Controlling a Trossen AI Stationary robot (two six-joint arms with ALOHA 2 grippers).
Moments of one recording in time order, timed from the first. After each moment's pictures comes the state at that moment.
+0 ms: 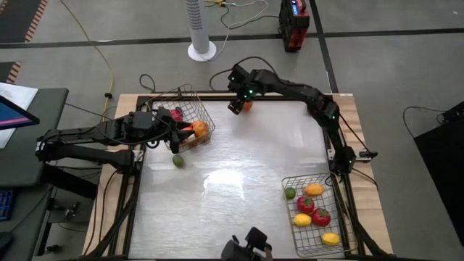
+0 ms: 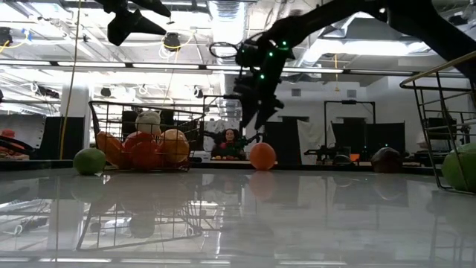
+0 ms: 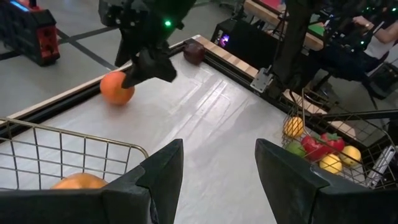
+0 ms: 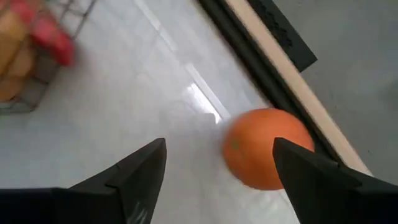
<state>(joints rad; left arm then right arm) 0.11 0.80 0.84 -0.39 -0.22 -0.49 -0.54 2.17 2.00 -0.93 0.03 0.05</state>
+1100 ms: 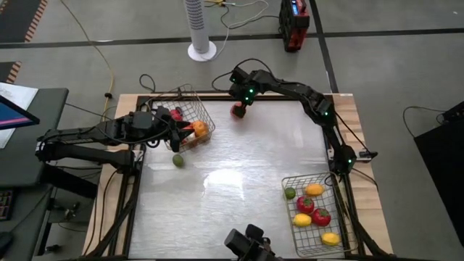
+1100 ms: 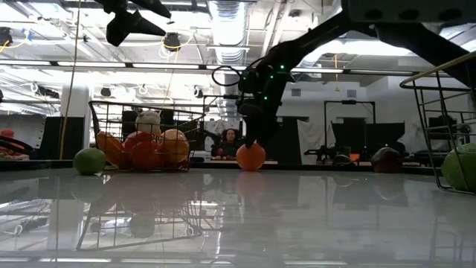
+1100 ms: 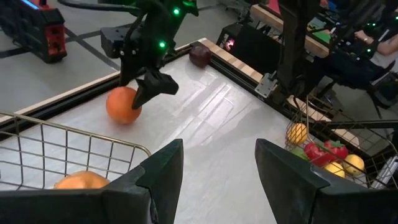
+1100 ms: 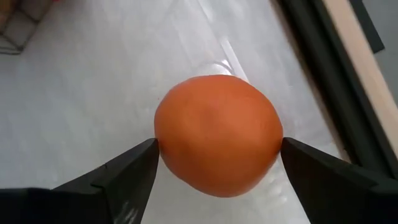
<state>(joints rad) 0.11 0.80 0.84 -0.39 -0.25 -0.52 -0.61 2.28 2.00 -0.94 -0.16 -0.14</state>
